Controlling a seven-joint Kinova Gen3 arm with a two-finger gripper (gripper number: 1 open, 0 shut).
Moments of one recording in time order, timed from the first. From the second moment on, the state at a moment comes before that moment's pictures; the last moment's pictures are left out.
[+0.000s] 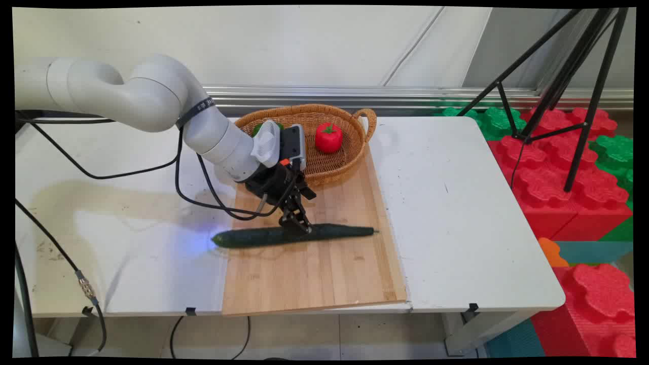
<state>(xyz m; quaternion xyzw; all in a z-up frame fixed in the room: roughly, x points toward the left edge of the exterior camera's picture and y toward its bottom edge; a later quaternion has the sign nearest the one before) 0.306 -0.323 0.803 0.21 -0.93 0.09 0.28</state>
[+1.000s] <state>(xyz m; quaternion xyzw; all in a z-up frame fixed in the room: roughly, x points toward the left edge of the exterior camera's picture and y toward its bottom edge) 0.346 -0.294 0.877 0.21 -0.91 0.09 0.34</state>
